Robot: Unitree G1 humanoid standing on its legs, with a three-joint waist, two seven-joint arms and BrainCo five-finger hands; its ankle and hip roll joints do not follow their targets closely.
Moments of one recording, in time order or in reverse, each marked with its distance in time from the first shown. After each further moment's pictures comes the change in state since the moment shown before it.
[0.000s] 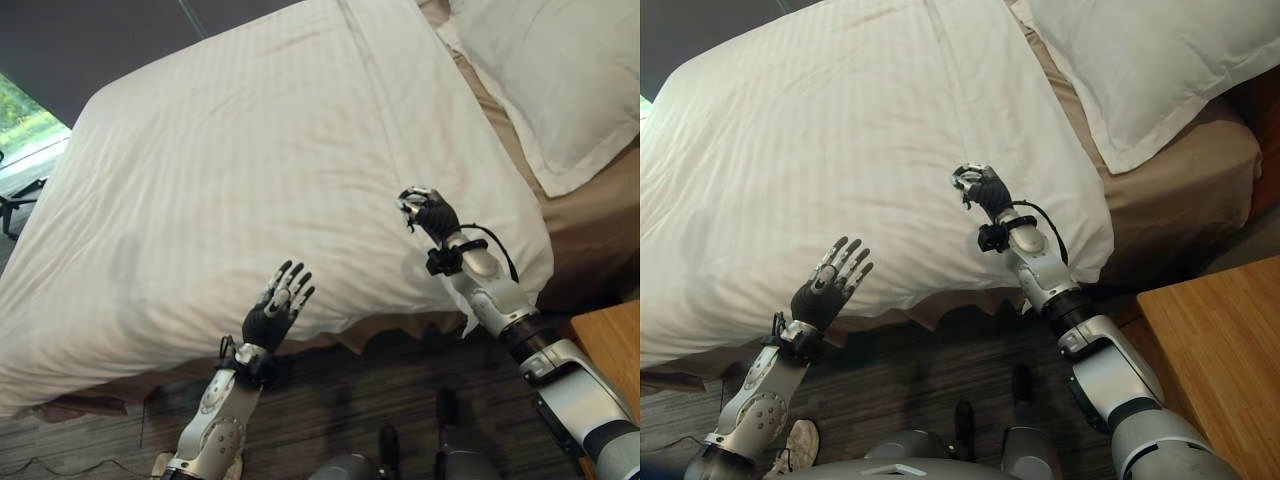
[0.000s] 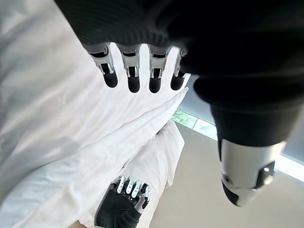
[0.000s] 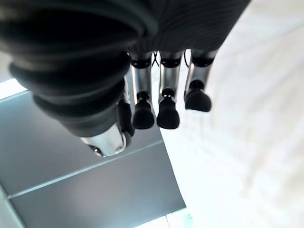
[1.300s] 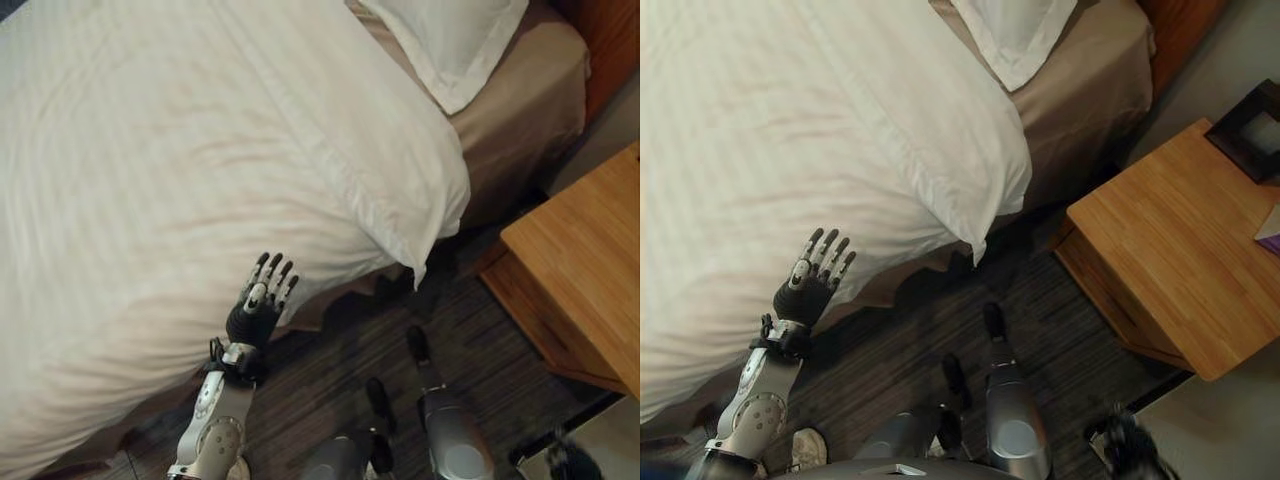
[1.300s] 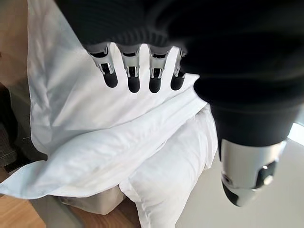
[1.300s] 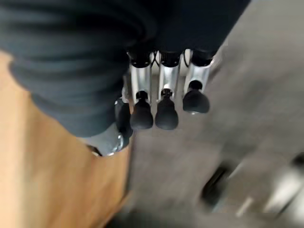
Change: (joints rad) left arm 0.020 -0.089 0.059 -0.016 -0.022 -0.034 -0.021; right arm 0.874 0.017 -0.561 0.176 0.232 -0.045 0.094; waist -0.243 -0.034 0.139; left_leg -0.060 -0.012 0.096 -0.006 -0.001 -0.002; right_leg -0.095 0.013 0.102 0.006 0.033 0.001
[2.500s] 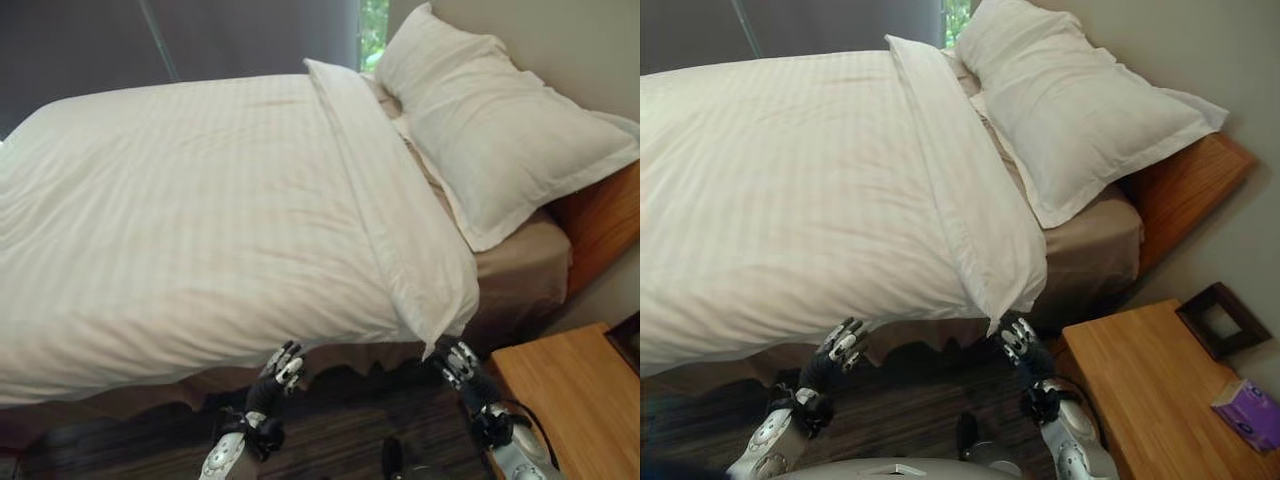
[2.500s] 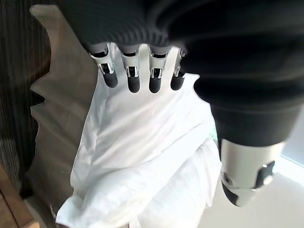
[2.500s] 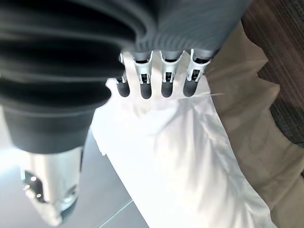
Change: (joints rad) left arm 0.162 -0.067 -0.029 0.226 0.307 0.077 0.080; right arm 0.181 0.023 0.394 -0.605 -0.126 0.023 0.047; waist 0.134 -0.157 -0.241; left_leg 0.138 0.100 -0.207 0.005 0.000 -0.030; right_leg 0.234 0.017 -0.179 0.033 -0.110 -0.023
